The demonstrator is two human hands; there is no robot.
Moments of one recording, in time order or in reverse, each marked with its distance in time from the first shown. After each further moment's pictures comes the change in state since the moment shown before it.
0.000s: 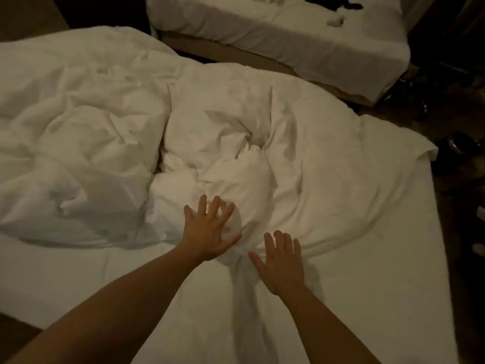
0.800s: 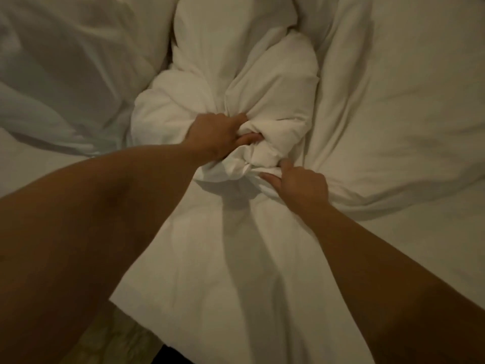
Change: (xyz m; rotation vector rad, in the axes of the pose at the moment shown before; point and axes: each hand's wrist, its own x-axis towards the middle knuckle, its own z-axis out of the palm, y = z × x) left_hand 0.089 -0.007 0.112 -0.009 0.282 -0.021; right_hand 0.096 0.039 0.137 0.019 0.220 -0.330
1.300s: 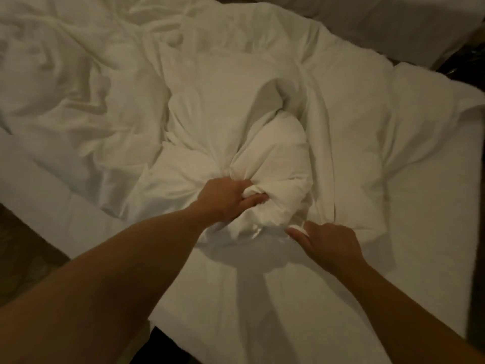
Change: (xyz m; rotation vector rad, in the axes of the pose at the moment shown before) left_hand -0.107 0.215 -0.034 -0.204 -0.142 -0.030; right_hand -0.189 0.168 -0.117 -0.198 -0.199 -0.087
